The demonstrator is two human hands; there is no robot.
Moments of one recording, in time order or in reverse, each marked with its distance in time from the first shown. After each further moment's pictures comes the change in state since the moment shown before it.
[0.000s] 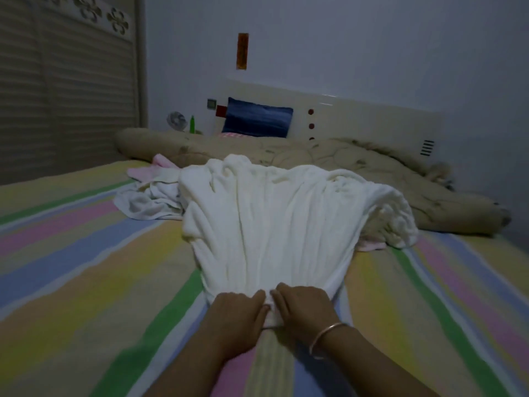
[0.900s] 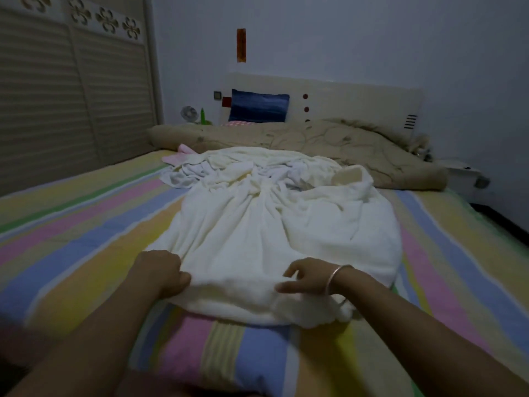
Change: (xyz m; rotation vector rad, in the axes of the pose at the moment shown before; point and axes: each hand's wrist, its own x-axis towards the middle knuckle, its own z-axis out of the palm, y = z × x) left_hand -0.201 0.050 -0.241 0.504 -0.475 -0.327; right_hand -0.233 -0.089 -0.166 0.374 -0.551 0.221
